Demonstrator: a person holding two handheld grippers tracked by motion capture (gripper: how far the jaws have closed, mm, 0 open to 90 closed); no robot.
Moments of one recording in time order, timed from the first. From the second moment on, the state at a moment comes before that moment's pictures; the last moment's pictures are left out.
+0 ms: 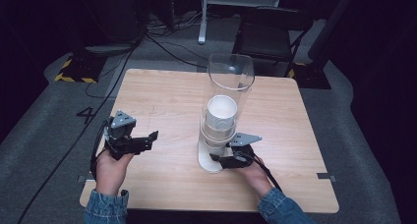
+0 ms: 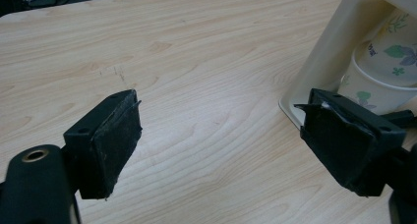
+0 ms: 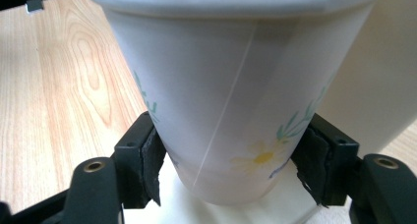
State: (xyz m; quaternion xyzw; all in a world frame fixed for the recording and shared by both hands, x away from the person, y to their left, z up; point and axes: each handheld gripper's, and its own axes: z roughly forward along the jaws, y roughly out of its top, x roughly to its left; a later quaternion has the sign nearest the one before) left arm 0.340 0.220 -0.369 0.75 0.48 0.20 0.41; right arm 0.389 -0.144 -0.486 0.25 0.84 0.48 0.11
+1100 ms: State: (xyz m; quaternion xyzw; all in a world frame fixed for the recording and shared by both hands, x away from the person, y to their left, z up) left arm 0.360 0.205 -0.370 0.76 0.47 0.19 0.41; right arm 0.377 -0.175 -0.490 0.27 0.85 0.44 0.13
